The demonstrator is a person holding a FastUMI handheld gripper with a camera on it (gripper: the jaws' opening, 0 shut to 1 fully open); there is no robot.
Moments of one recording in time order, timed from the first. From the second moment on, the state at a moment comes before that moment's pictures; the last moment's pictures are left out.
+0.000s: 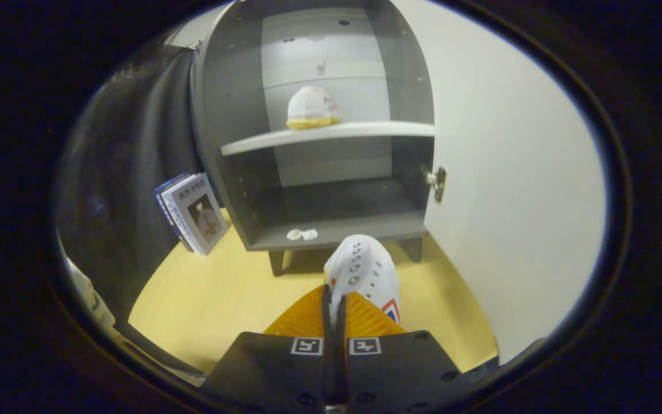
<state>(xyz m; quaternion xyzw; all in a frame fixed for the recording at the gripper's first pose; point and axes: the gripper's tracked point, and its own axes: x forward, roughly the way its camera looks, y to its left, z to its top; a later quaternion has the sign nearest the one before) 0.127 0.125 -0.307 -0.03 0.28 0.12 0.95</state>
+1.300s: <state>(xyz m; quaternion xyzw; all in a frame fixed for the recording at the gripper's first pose) 0.423 0.163 -0.172 -0.10 0.20 0.13 0.97</state>
